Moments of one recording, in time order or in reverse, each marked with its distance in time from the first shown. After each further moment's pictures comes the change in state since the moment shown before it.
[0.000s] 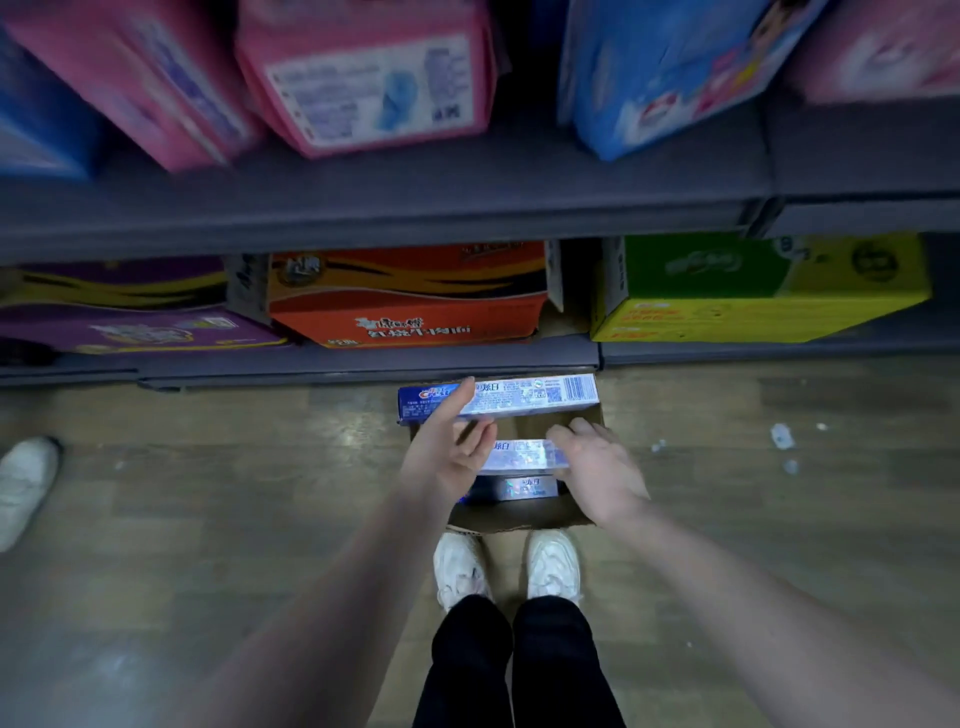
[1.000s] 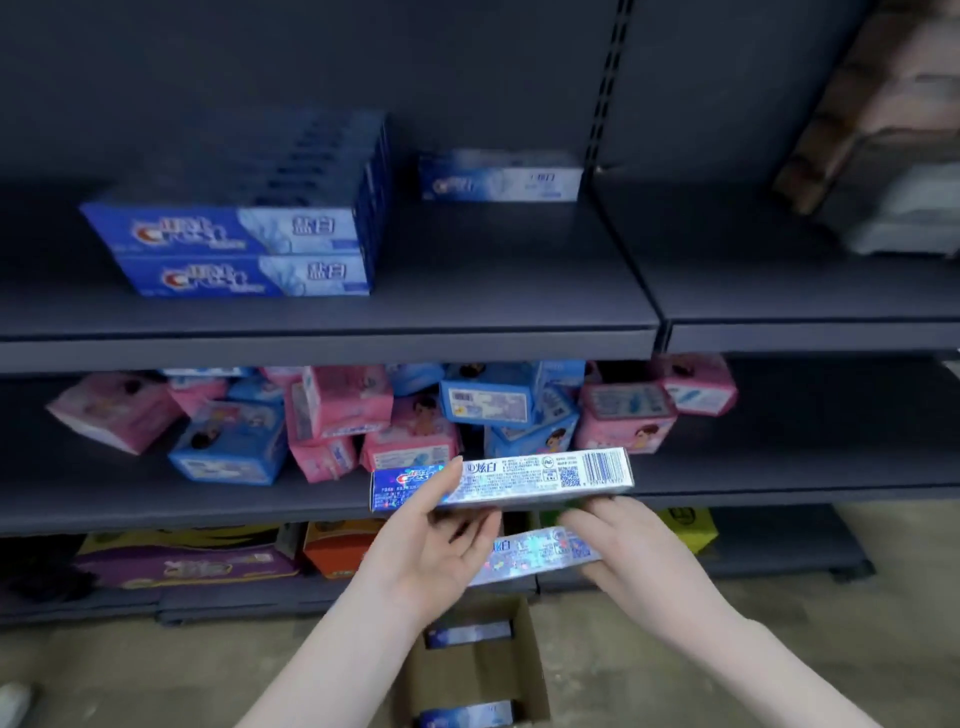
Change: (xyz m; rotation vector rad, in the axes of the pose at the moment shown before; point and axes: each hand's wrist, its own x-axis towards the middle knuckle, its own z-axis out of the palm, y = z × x) left_hand -0.386 0.080 0.083 -0.098 -0.470 0.090; right_hand -0.218 -0.046 -0.331 -0.222 0.641 -0.337
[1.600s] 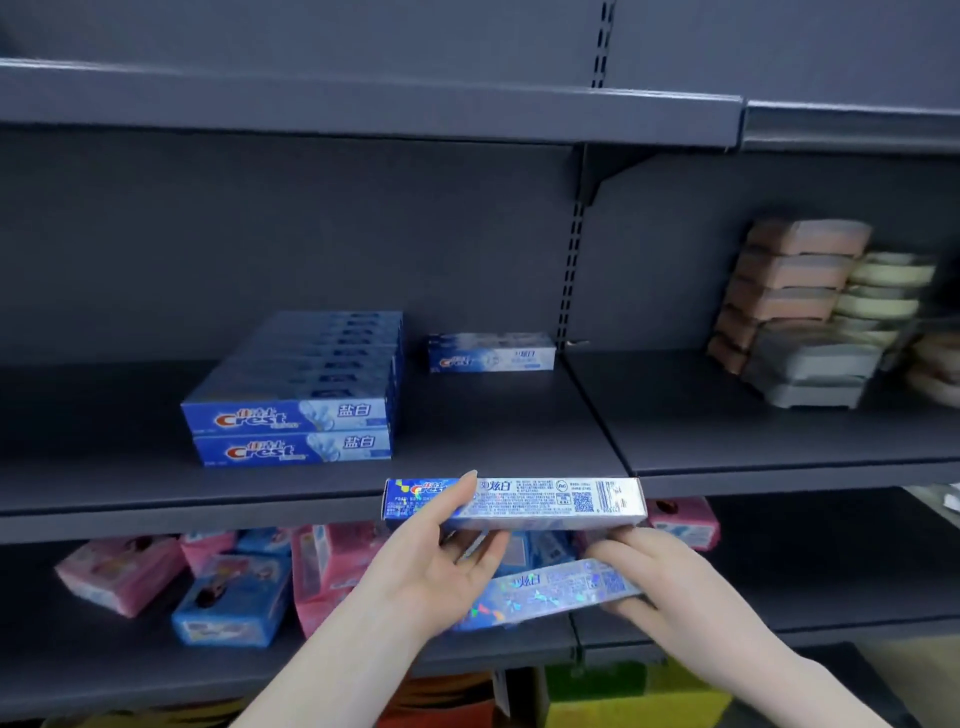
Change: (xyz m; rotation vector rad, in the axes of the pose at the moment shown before) left_hand -0.067 0.055 0.093 0.082 -0.161 0.109; right_hand 0.030 0.006 -0.117 0.024 0.154 0.012
